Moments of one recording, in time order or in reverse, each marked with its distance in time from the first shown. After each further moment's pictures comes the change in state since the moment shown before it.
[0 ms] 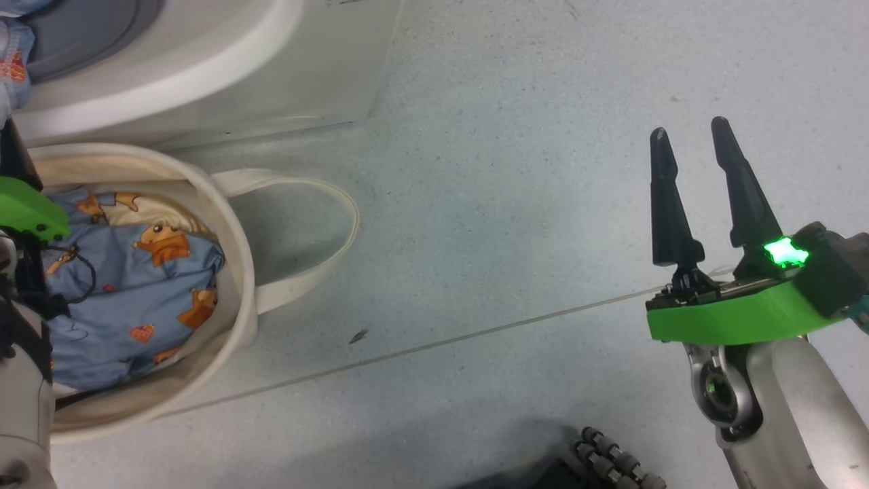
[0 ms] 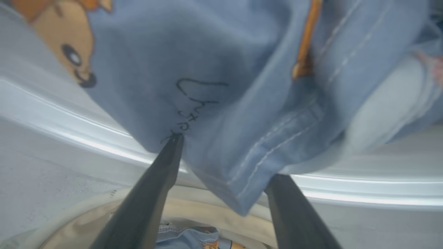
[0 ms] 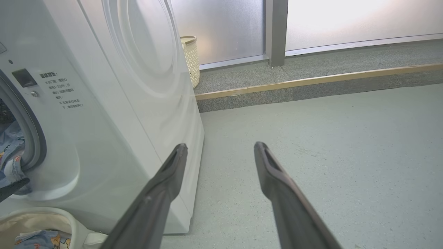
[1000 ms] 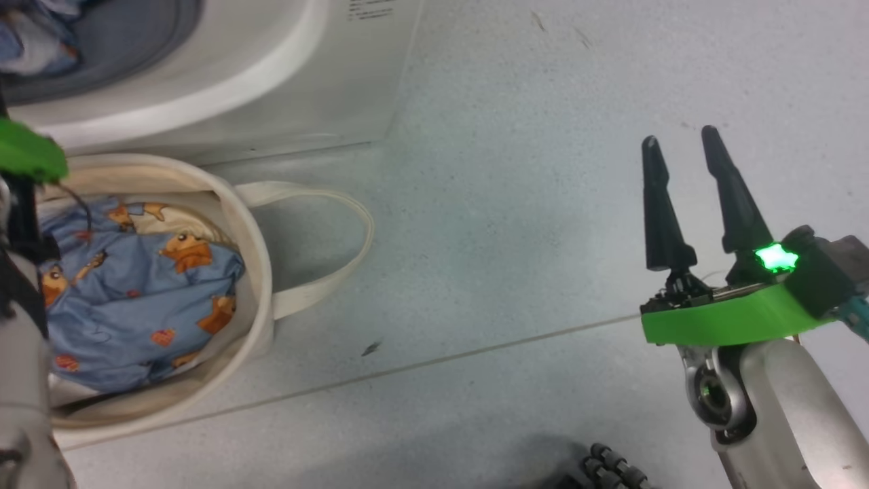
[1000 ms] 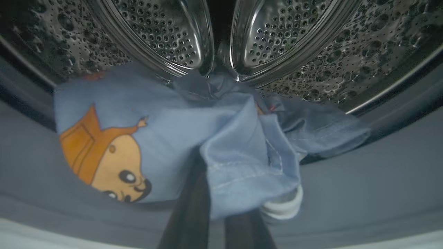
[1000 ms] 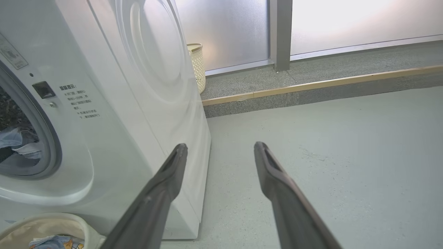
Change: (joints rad) left arm -0.028 -0.033 0.014 -0.188 0.103 -0.086 -0.001; right arm 0.002 0.008 0.012 0.025 0.007 0.000 0.000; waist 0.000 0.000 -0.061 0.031
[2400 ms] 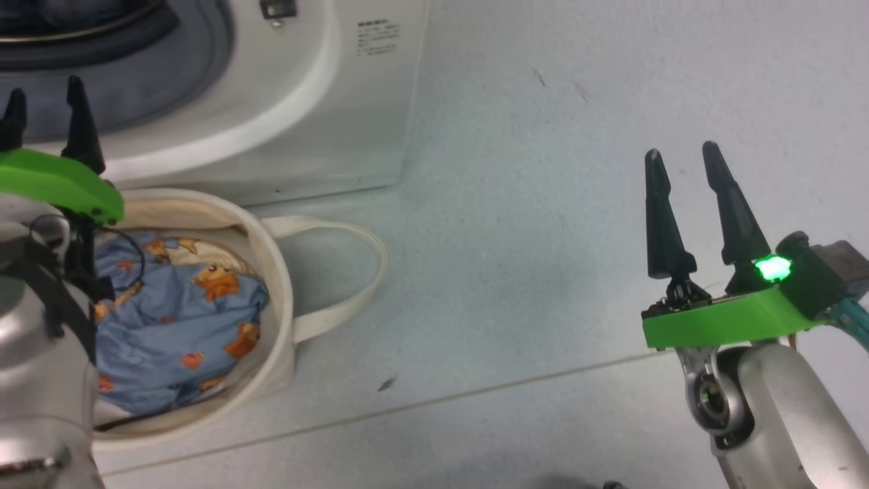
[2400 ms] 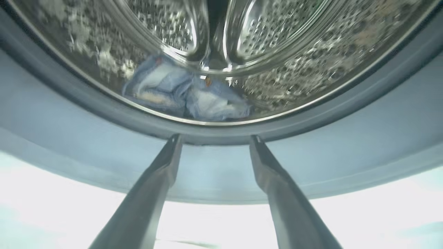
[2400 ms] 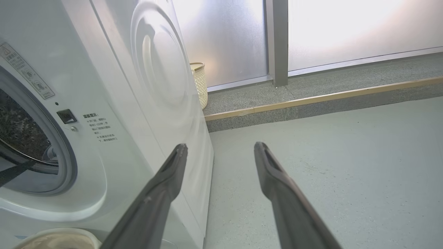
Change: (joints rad) left arm -0.024 -0.045 -0.026 0.212 -0.047 -0.046 0.007; right arm 0.009 -0.002 -0.010 0.050 0.019 0.000 0.000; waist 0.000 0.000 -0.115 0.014
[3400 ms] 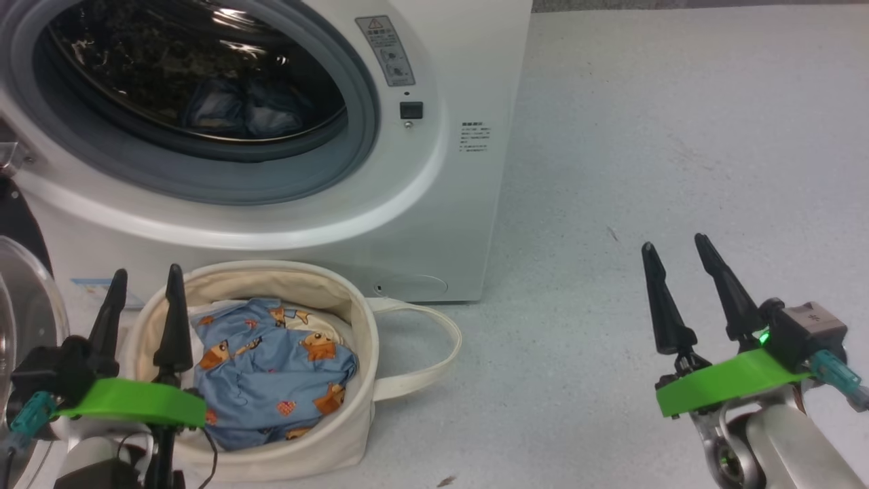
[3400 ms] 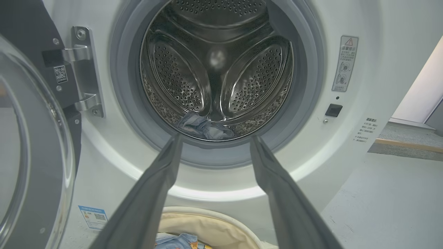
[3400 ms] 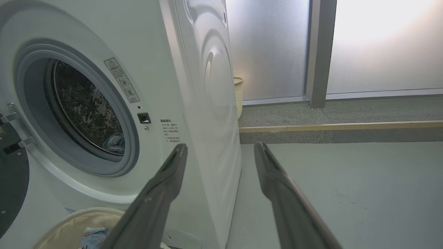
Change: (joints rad) left arm 0.750 -0.099 -0.053 -0.751 -0.067 -0.017 -0.006; right arm 0.128 -0.082 0.042 0.092 0.003 0.000 0.000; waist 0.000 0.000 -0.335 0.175
